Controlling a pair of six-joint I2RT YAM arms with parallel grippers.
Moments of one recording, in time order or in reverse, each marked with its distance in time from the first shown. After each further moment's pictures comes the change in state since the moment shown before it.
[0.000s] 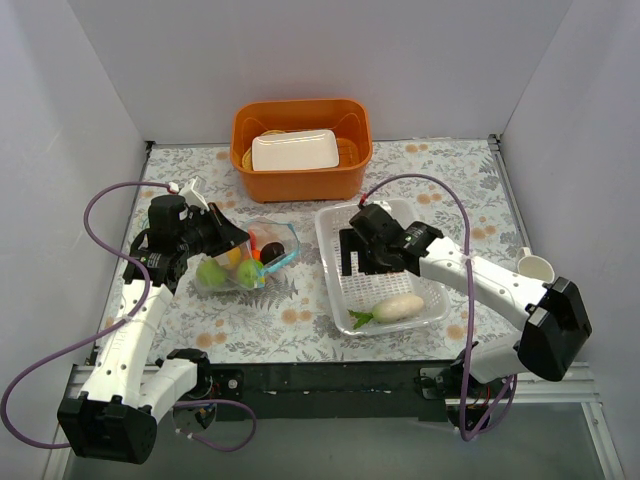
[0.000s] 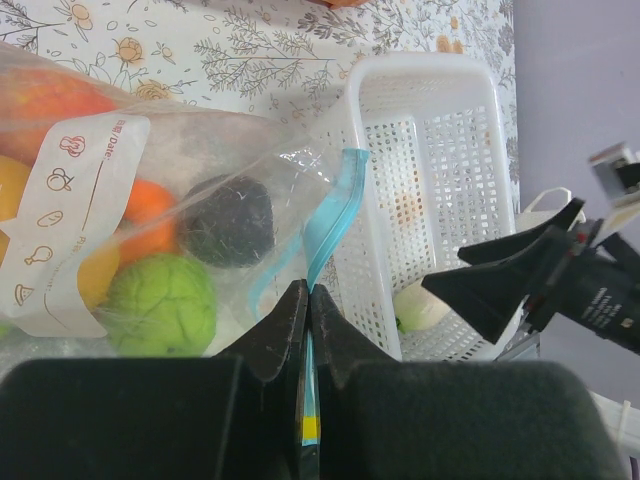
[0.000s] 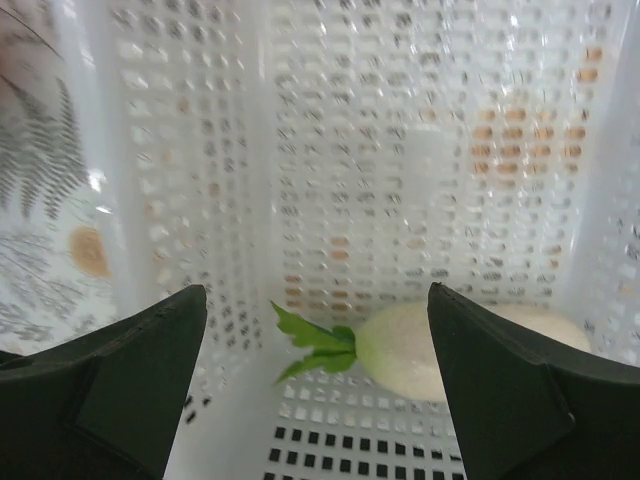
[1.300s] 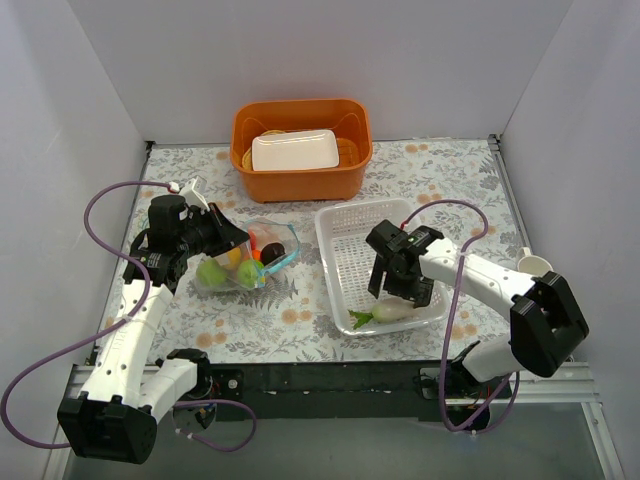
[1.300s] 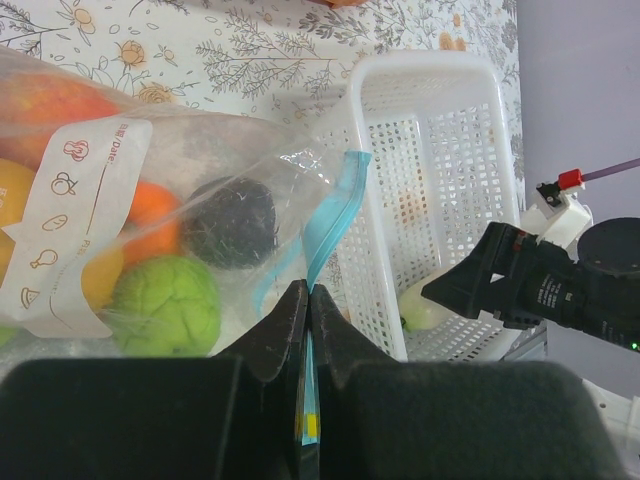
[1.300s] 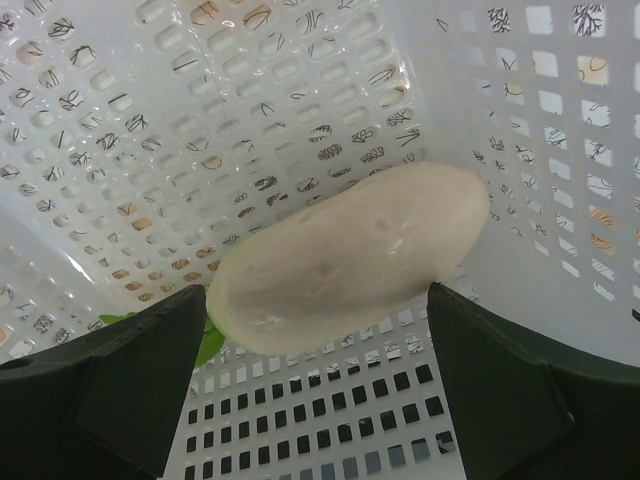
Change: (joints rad) left arm 0.000 0.000 0.000 0.000 0.000 0.018; right arm -0.111 0.017 -0.148 -0.295 0.015 0.350
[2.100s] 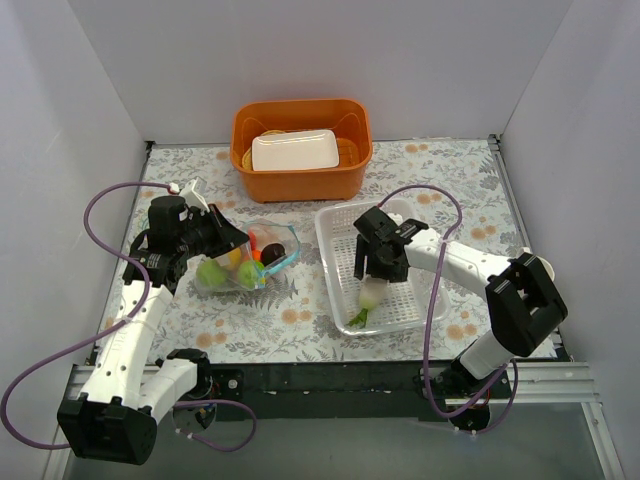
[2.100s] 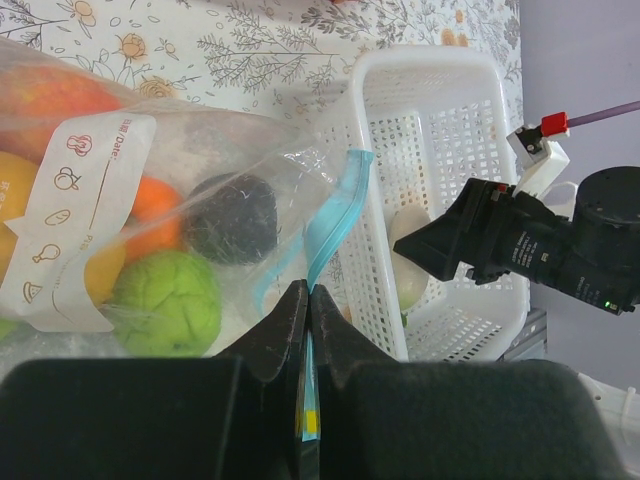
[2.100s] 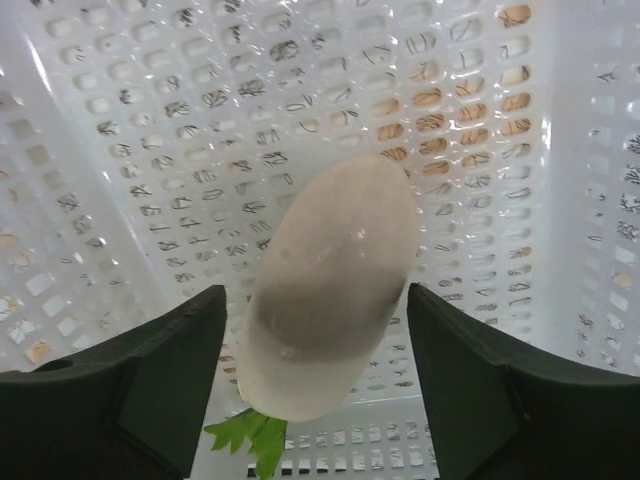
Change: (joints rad) left arm 0.000 -0.005 -0.001 -0.013 0.000 0.000; right arm -0.014 0.148 0.061 0.278 -0.016 -0.233
